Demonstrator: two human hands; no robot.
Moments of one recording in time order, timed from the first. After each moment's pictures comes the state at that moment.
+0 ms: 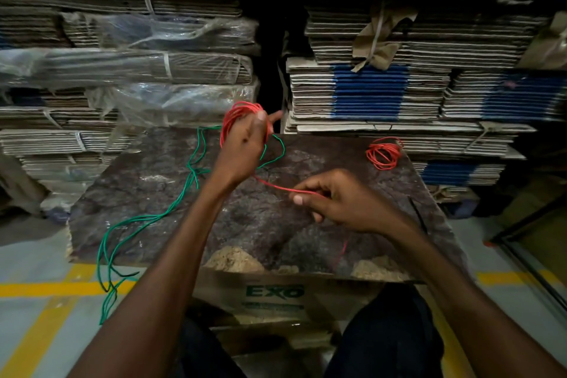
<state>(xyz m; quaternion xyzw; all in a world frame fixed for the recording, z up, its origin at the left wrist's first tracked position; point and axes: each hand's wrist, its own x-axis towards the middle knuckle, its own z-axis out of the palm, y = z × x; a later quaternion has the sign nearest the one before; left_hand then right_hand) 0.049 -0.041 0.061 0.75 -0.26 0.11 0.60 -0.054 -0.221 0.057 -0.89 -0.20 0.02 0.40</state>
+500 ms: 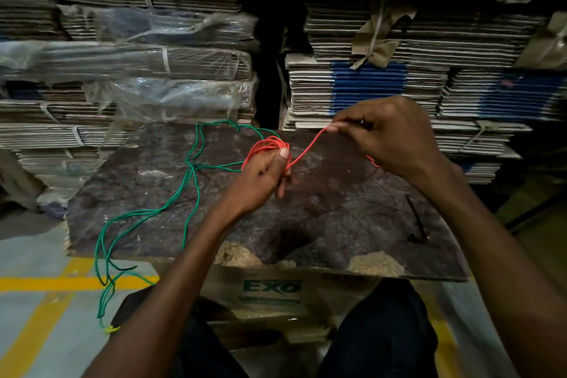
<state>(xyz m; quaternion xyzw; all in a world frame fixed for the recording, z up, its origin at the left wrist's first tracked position) 0.012 -0.051 0.029 0.76 -0.32 0.01 0.56 -0.040 -0.267 0.121 -0.91 -0.19 -0.34 0.15</state>
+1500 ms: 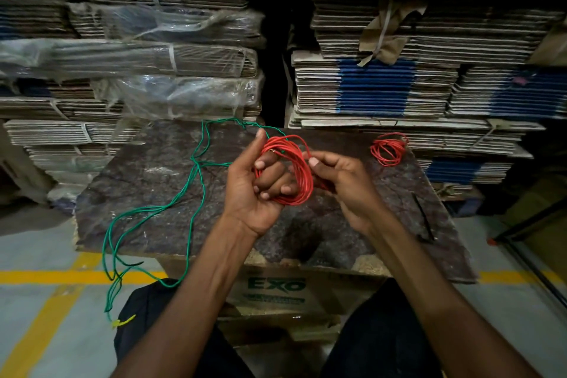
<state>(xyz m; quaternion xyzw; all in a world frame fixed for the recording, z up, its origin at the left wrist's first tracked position) -0.025 -0.053 0.053 0.25 -0.15 -0.28 0.92 -0.038 -0.206 0.035 -0.68 -0.02 -0.03 0.73</state>
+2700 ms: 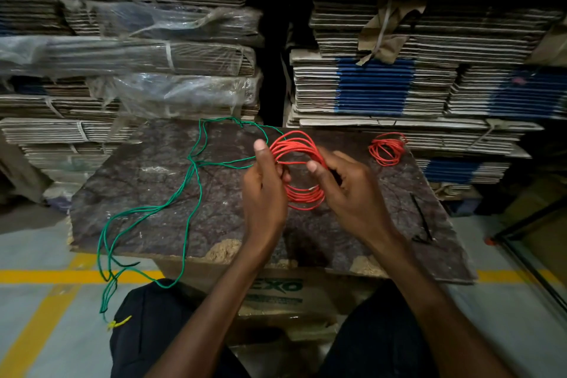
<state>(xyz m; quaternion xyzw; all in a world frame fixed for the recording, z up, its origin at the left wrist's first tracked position) -0.045 -0.082 0.039 0.67 -0.03 0.18 0.72 -0.060 -0.212 0.039 -0.86 -0.16 -0.29 0.39</state>
